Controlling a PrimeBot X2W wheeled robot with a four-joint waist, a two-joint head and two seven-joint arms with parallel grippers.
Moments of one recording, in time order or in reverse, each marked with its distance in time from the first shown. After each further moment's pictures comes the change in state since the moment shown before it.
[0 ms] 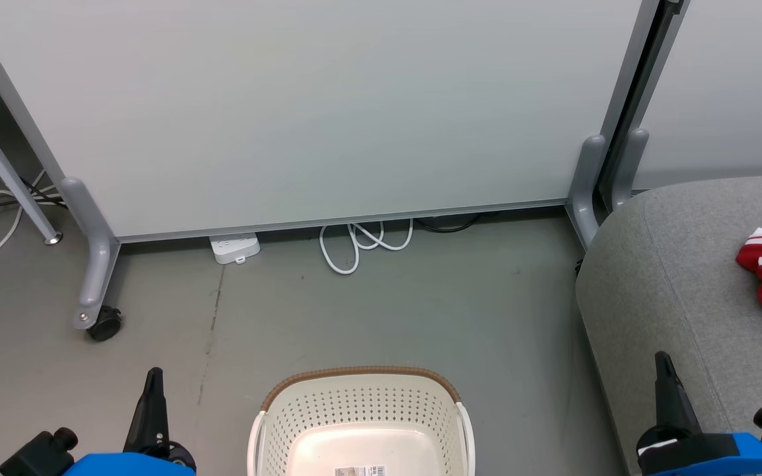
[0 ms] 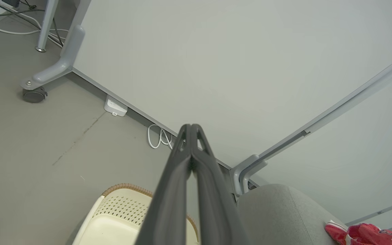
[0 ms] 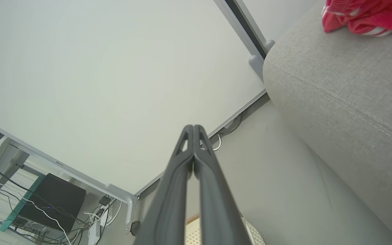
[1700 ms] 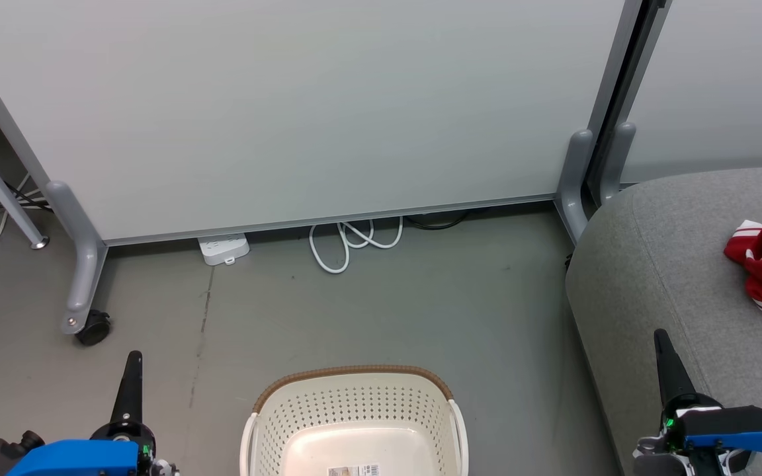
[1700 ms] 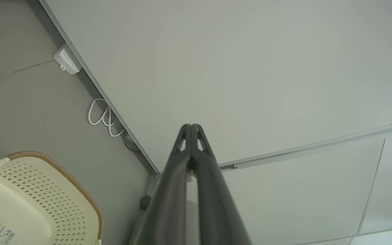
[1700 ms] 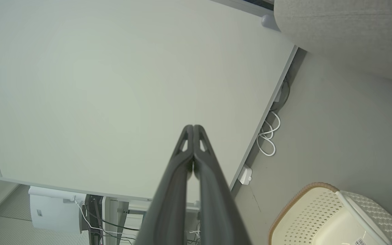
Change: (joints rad) left arm -0.032 0.003 0.060 -0.035 -0.540 -0.007 0.143; right arm -0.070 0.000 -0.023 0.002 0.576 0.000 0.149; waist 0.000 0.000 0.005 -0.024
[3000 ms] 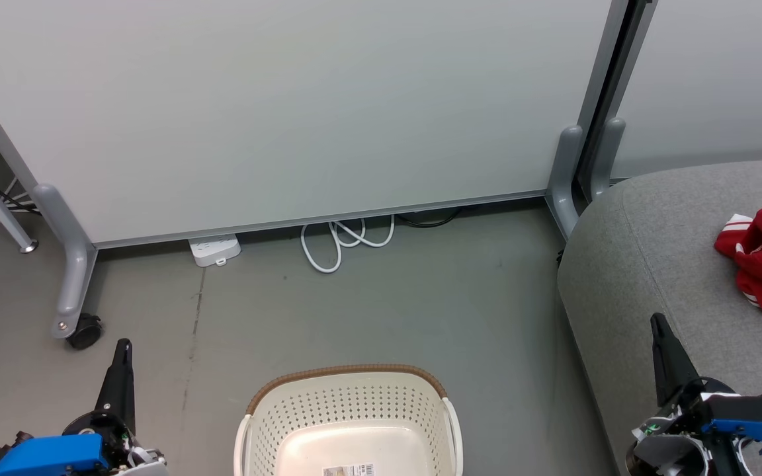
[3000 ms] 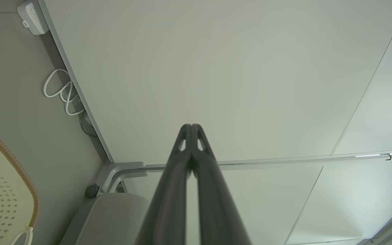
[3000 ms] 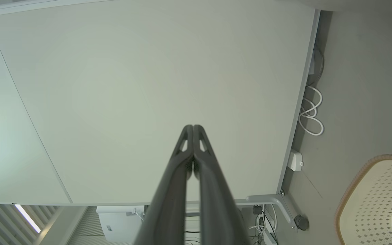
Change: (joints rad) left arm -0.017 0.002 0.032 -0.019 -0.288 -0.002 0.077; right arm -0.036 0.000 -0.012 0.002 0.308 0.000 0.079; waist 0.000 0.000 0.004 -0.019
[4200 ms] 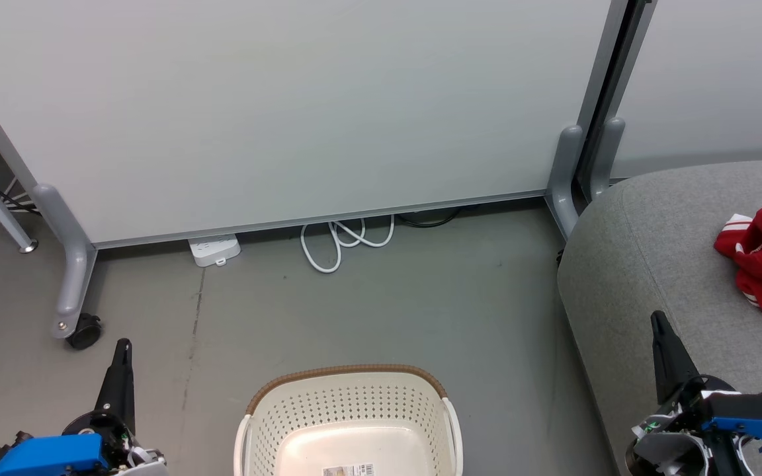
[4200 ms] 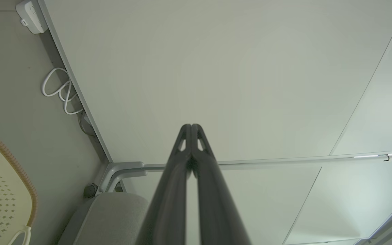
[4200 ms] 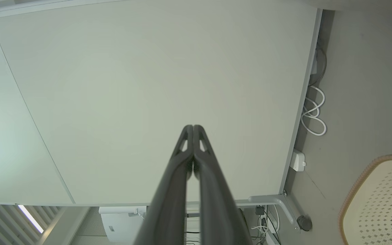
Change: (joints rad) left arm 0.000 0.000 0.002 -0.001 -0.008 0.000 0.003; right arm -0.005 0.000 -0.001 0.000 0.010 0.000 0.001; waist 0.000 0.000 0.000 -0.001
